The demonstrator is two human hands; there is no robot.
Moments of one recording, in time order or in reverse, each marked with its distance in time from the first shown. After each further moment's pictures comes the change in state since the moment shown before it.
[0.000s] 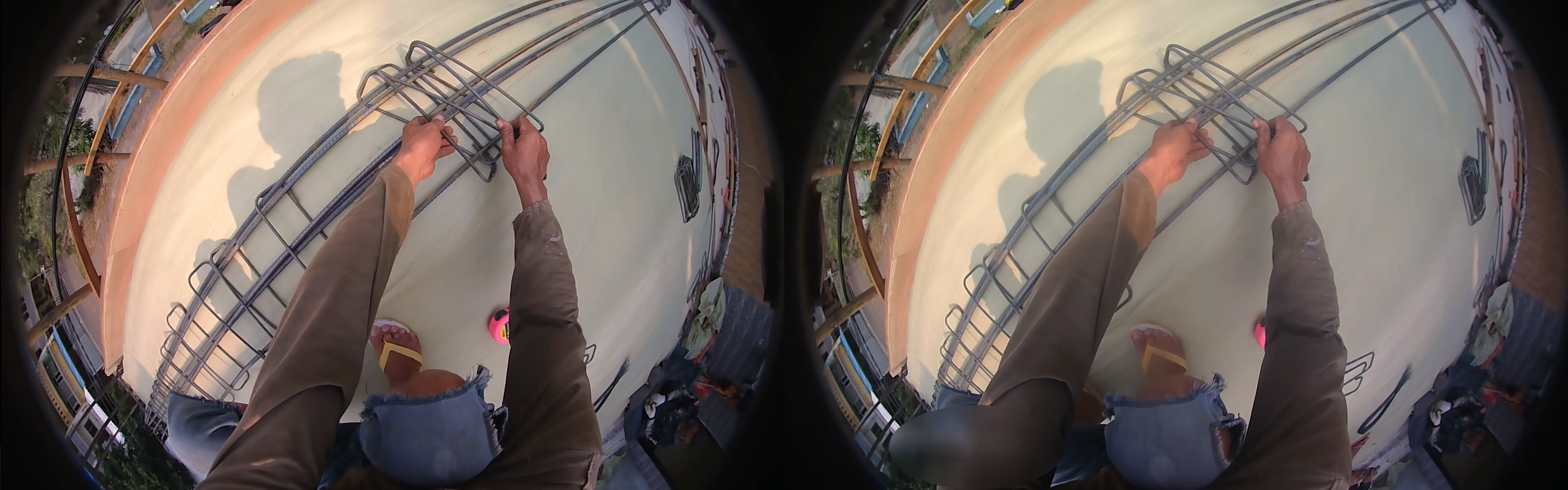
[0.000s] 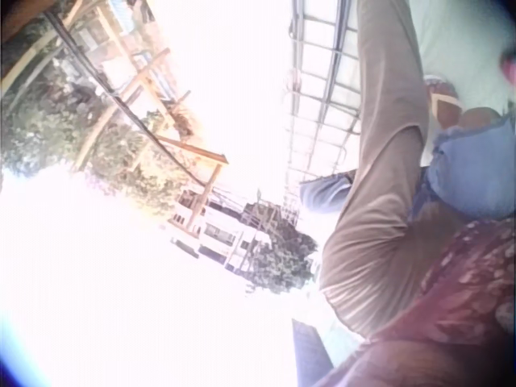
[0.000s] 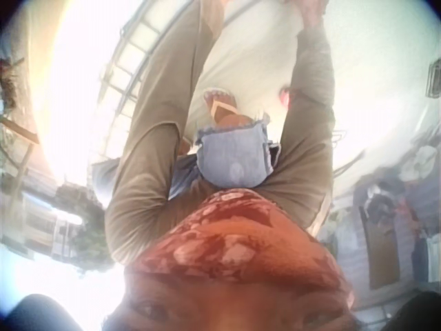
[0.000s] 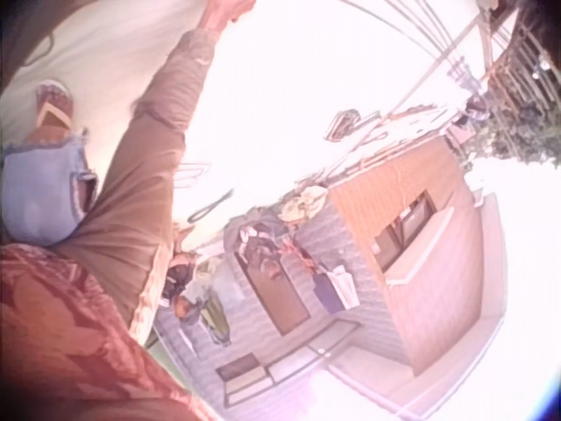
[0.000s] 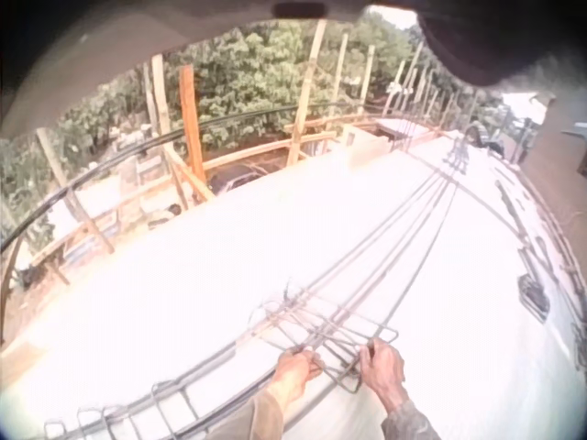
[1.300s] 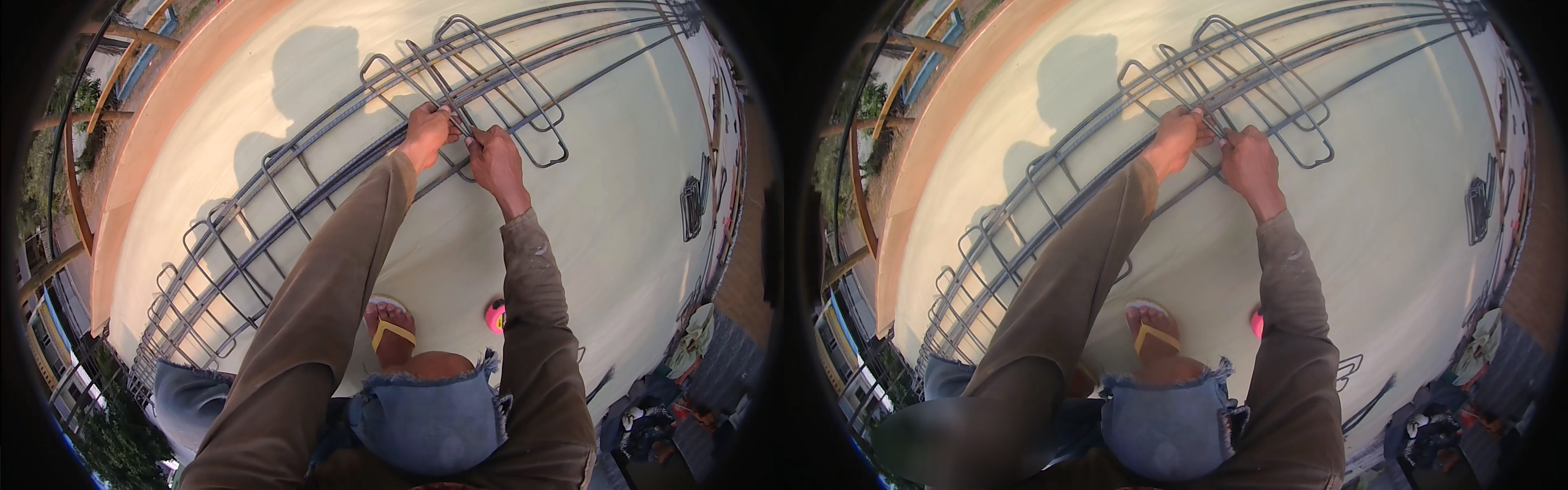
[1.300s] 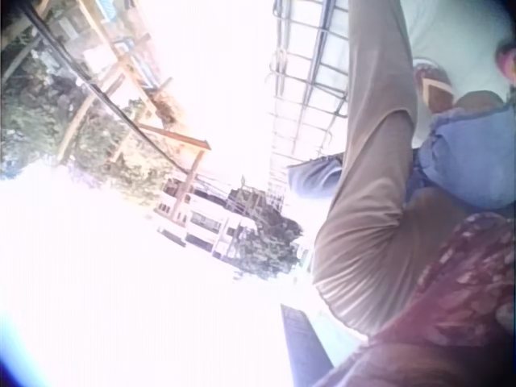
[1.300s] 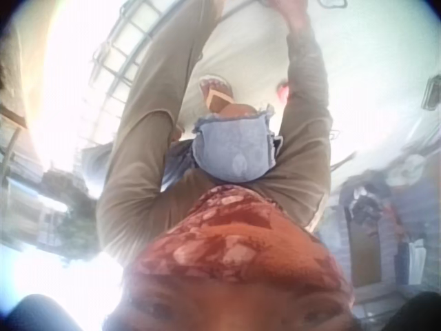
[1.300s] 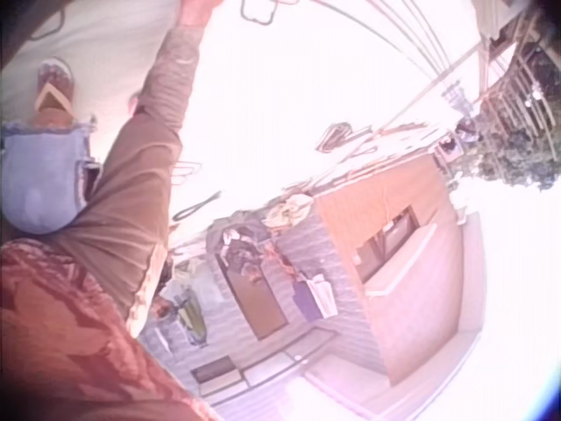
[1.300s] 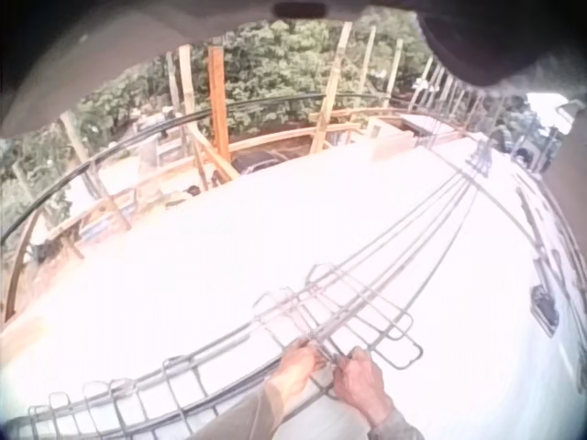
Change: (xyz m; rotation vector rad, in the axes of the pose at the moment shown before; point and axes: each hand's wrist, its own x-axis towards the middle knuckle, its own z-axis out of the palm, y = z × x) left_hand -0.018 -0.011 -0.024 0.012 0.027 0.047; right_hand -0.063 -0.039 0.026 0.033 -0.212 -0.380
